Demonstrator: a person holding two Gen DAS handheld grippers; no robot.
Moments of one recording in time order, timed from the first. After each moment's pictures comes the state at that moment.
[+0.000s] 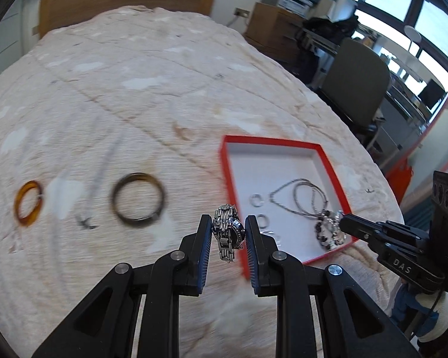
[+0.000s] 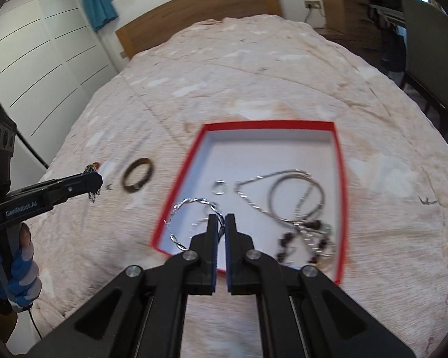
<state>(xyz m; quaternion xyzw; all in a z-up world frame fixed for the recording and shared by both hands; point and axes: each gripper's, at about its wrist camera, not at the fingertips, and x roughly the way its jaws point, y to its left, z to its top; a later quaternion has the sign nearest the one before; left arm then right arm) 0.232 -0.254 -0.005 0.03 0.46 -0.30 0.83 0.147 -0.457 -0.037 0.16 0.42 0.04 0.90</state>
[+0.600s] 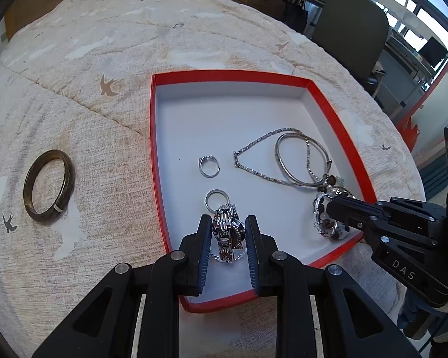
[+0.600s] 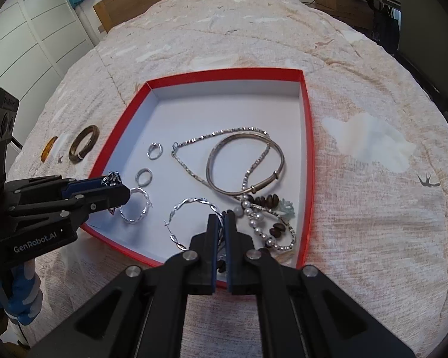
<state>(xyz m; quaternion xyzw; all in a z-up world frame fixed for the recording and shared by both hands) 0.230 -0.336 -0.080 0.09 0.52 -0.31 0.79 0.162 -0.485 -0.096 0.13 0.48 0.01 0.87</state>
